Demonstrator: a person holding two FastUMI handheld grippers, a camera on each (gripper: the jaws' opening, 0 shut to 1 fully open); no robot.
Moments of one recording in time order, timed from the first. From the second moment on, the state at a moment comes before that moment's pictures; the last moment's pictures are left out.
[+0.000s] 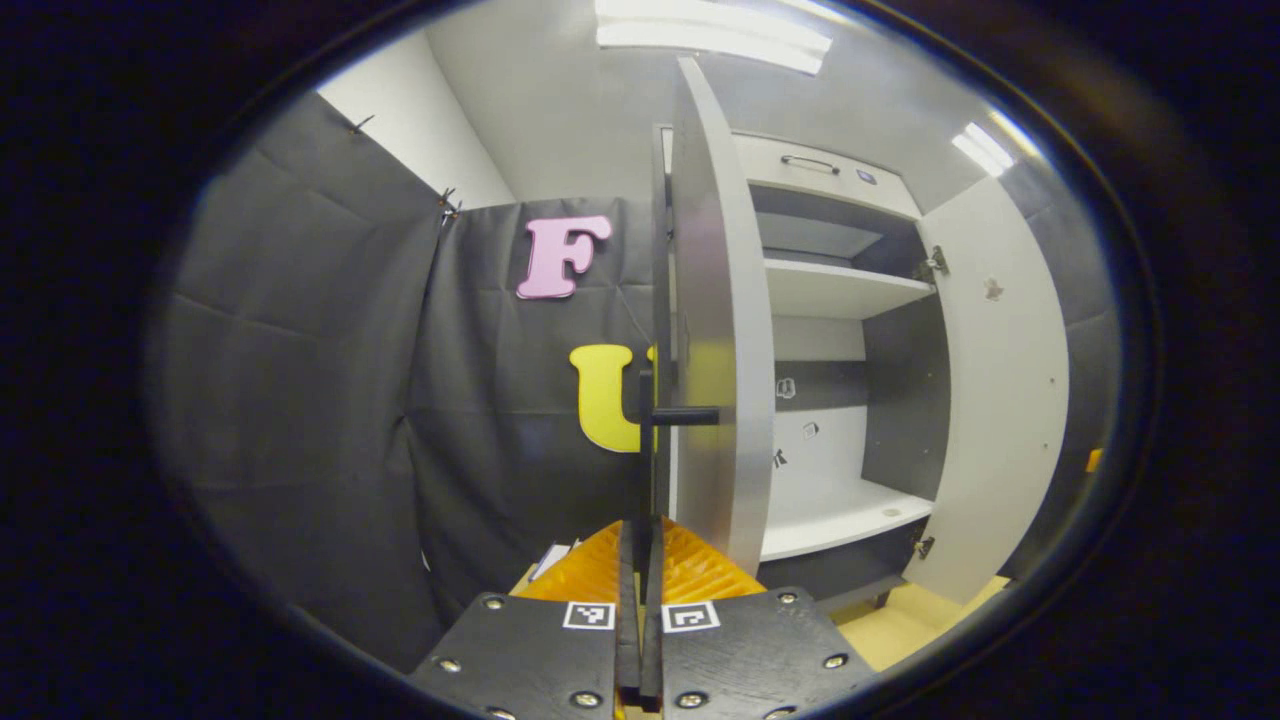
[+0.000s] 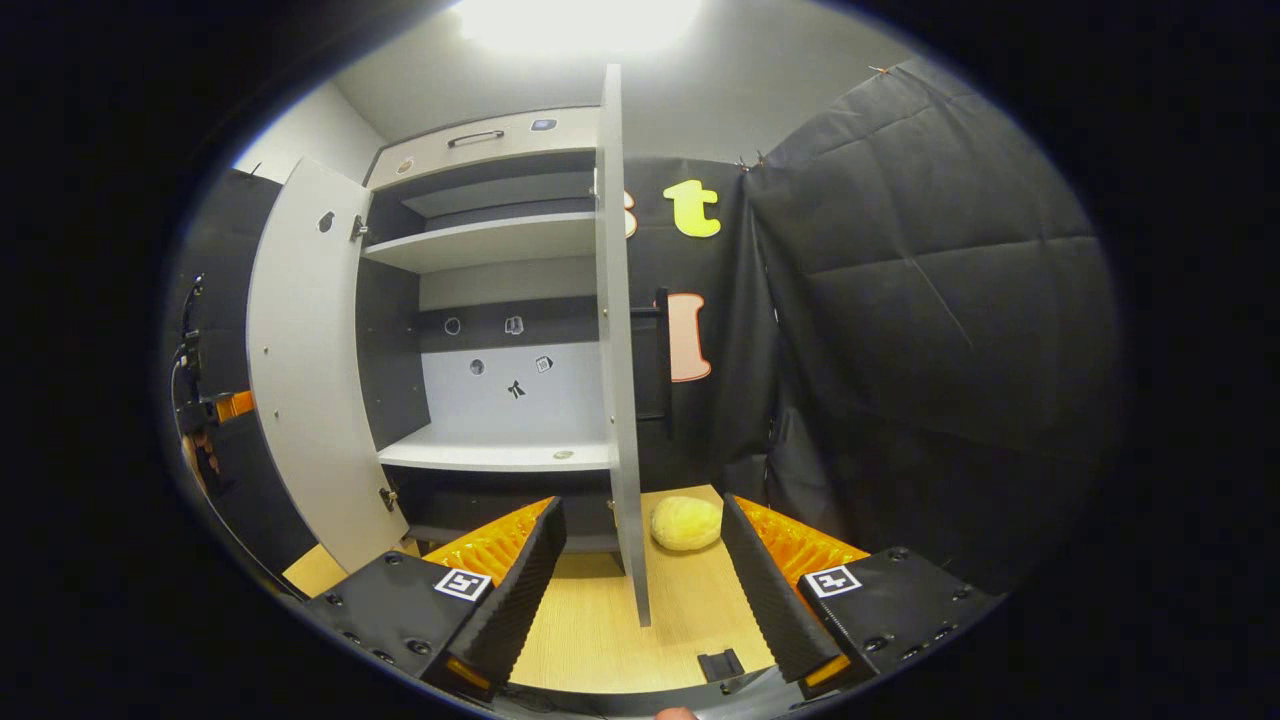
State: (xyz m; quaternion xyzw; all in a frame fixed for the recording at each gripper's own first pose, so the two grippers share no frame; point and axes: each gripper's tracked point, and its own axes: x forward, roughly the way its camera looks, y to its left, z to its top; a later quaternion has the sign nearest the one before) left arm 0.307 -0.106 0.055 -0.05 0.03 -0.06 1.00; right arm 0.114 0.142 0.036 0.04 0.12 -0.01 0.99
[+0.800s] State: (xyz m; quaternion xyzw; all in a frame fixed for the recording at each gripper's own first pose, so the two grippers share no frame) left arm 0.132 -0.133 0.057 0.01 0.03 -0.01 1.00; right arm 0.088 0.168 0.050 0.00 0.08 0.07 0.99
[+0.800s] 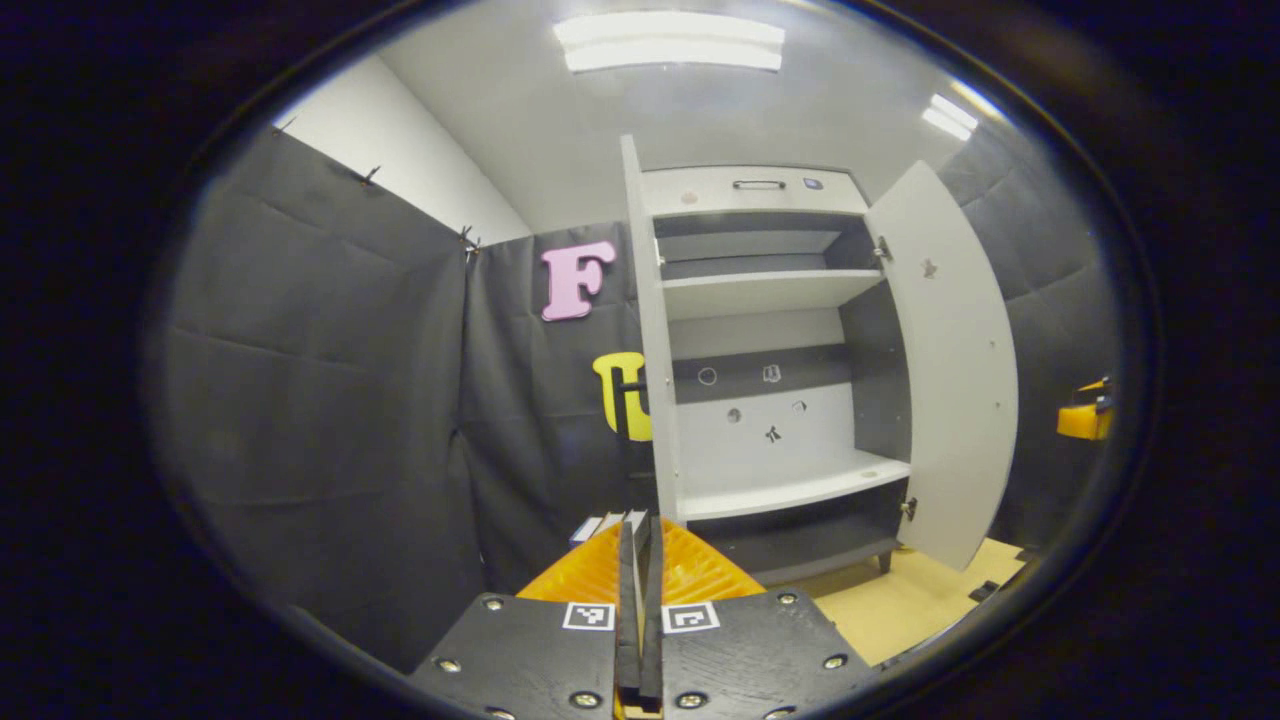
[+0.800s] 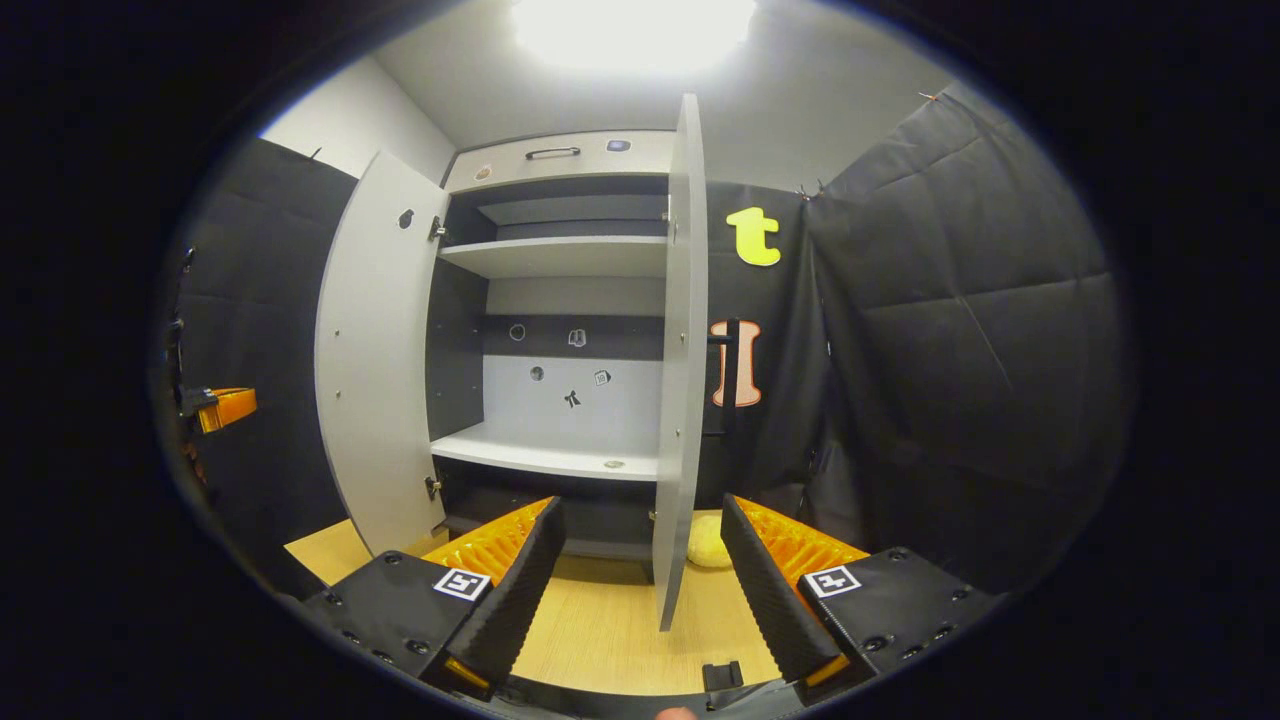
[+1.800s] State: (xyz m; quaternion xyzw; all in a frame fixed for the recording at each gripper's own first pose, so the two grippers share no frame) left arm 0.089 -0.147 0.050 0.03 0.01 0.01 1.00; right arm 0.076 0.137 0.059 0.04 0.05 0.04 1.00
